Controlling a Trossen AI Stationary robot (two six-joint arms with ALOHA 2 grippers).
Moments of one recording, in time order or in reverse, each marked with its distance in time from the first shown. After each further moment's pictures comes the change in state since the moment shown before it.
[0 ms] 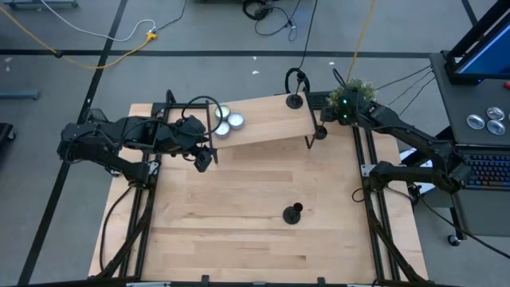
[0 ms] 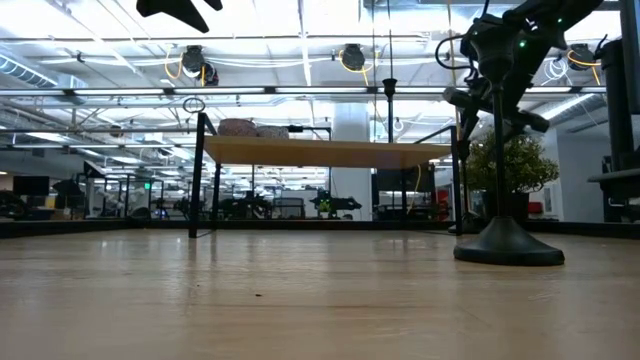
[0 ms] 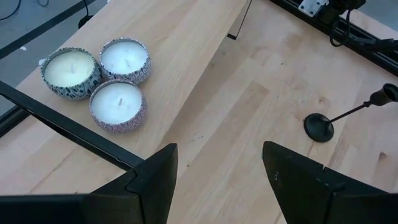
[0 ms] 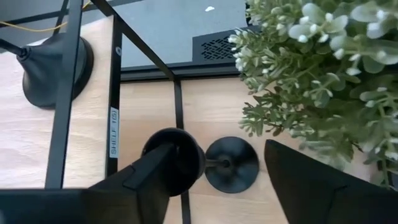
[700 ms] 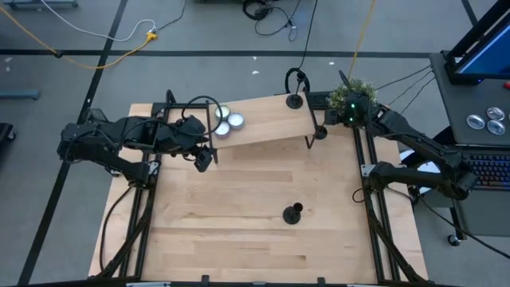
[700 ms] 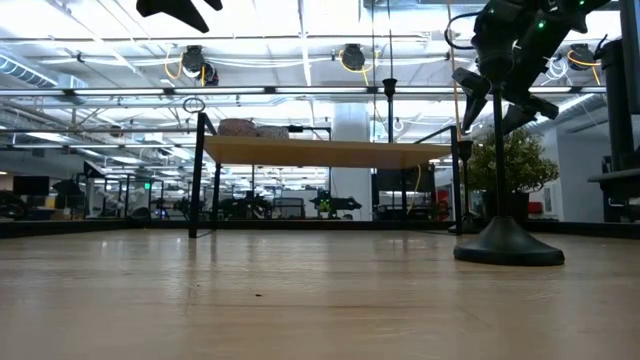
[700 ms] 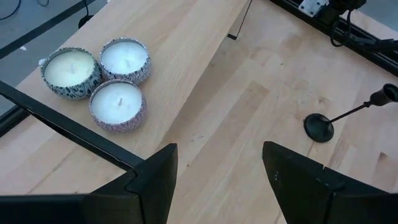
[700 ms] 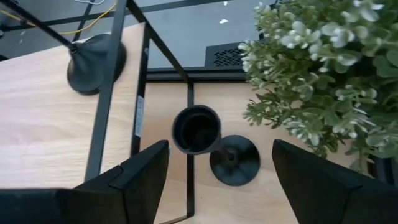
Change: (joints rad) left arm 0.000 0.000 0.000 0.000 0.000 0.000; right arm 0.036 -0.135 -0.003 -0.013 -0.002 -0.025
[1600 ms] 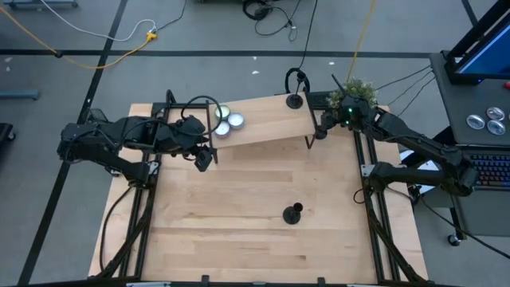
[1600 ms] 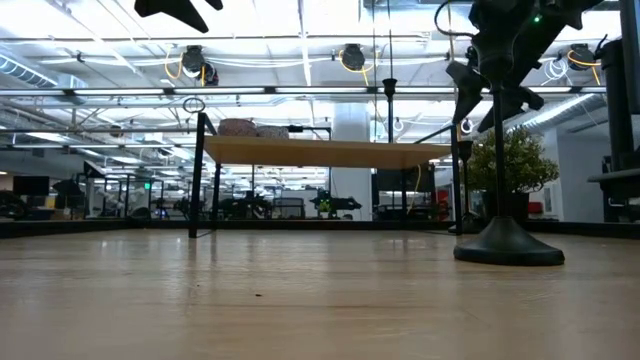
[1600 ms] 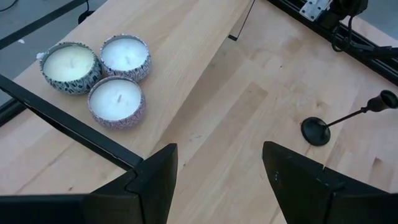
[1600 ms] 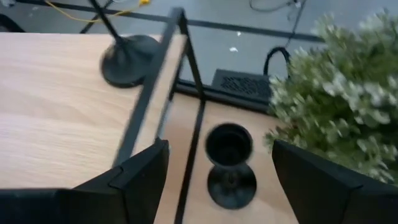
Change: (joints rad) left arm -0.001 0.000 0.000 0.000 0.000 -0.038; right arm 0.109 0.000 0.000 0.074 0.101 -0.194
